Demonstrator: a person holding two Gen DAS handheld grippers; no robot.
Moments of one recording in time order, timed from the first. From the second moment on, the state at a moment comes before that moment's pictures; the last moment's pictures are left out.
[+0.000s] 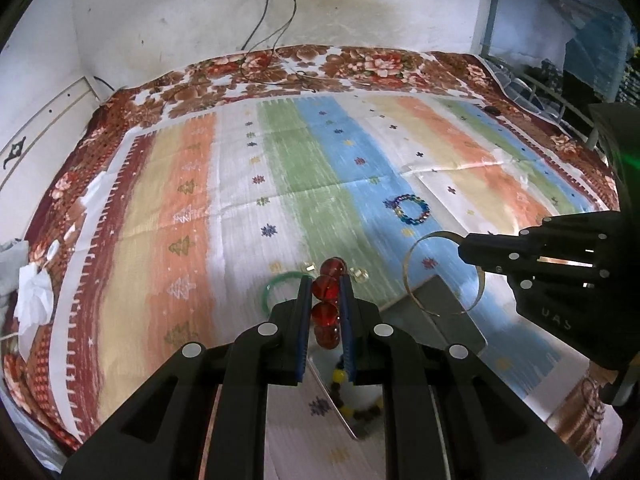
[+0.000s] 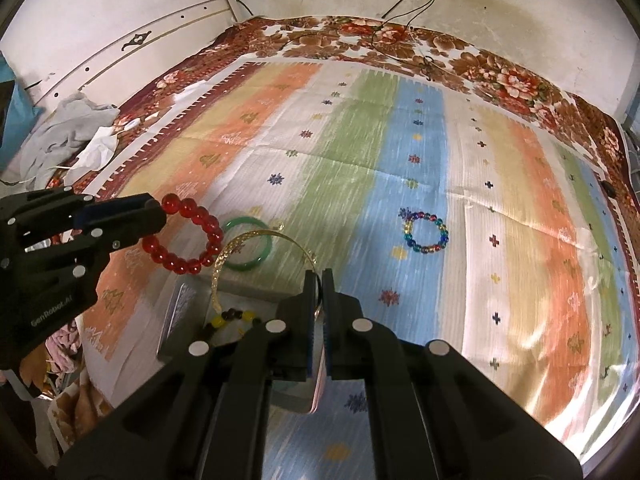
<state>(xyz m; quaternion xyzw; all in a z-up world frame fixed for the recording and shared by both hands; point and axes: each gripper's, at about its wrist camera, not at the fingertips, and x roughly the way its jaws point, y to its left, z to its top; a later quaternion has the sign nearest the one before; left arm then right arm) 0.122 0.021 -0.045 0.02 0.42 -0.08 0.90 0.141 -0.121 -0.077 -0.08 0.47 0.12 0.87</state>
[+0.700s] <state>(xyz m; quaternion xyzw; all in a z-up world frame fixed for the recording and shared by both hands) 0.096 0.008 -0.058 0.01 0.44 -0.09 0.89 0.118 -0.115 -0.082 -0.09 0.47 0.13 0.87</state>
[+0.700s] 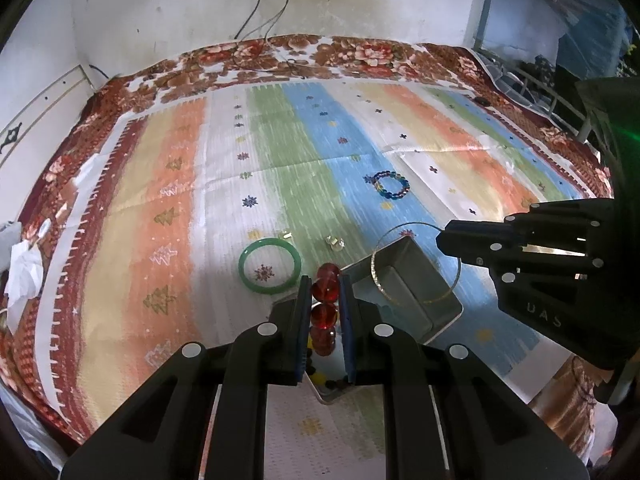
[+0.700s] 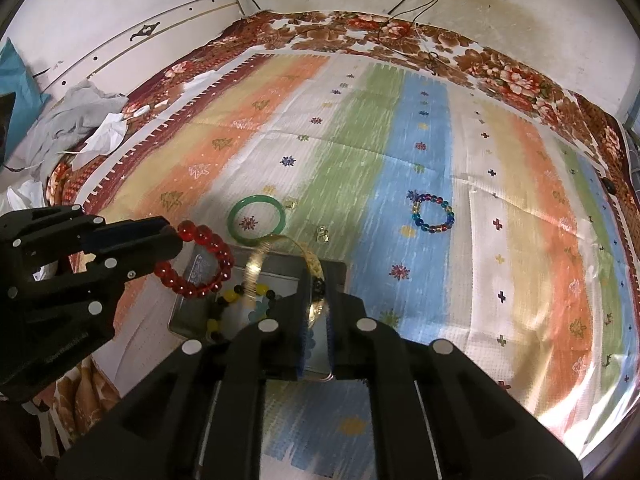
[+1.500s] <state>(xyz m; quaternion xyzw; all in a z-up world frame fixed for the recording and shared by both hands) 0.105 0.021 -0.068 0.01 0.45 -0.08 0.89 0.126 -0.123 -0.087 -0.09 0.48 0.13 0.86</state>
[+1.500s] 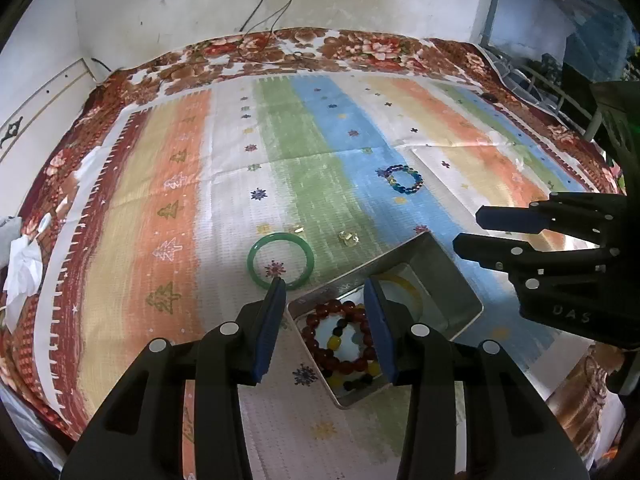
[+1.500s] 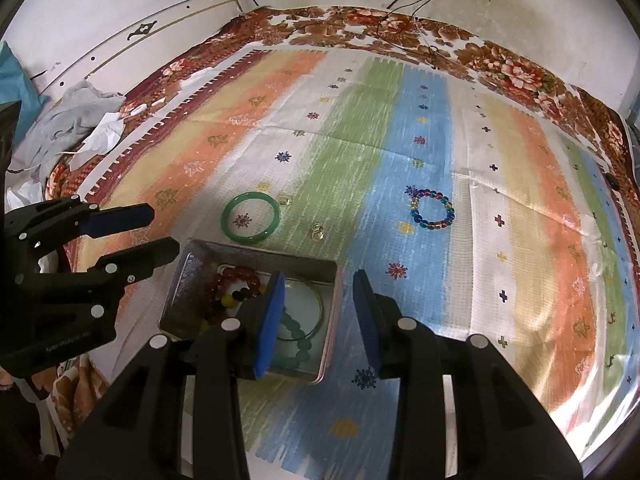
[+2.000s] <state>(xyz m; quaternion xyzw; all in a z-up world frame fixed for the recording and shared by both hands) 0.123 0.026 -0.074 0.01 0.46 -0.08 0.89 0.149 -0.133 -0.093 -0.08 0.49 0.13 0.86</state>
